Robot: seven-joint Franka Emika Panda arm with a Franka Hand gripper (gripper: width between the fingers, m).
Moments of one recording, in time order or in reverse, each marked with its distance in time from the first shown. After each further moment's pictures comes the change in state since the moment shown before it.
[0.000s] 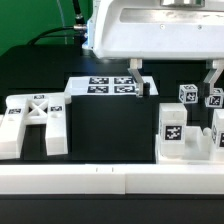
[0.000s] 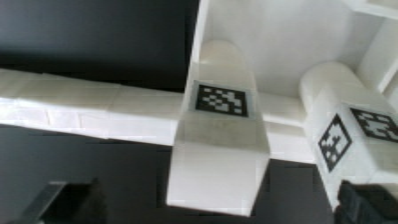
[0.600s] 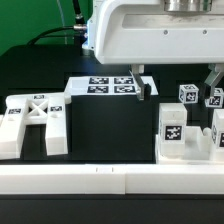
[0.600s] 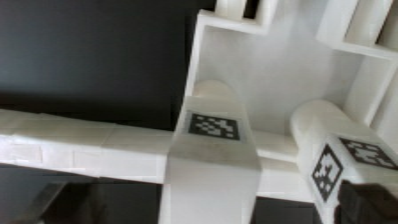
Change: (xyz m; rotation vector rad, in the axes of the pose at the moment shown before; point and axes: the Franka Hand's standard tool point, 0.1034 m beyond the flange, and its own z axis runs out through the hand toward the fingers) arm -0.002 -0.001 0.003 0.016 -0.153 0.000
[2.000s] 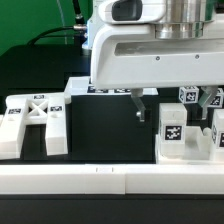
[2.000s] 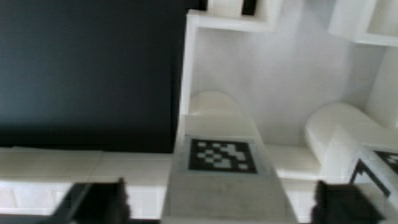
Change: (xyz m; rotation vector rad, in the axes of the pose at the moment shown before) arm 0.001 0.003 0.027 0.042 -0.014 0.081
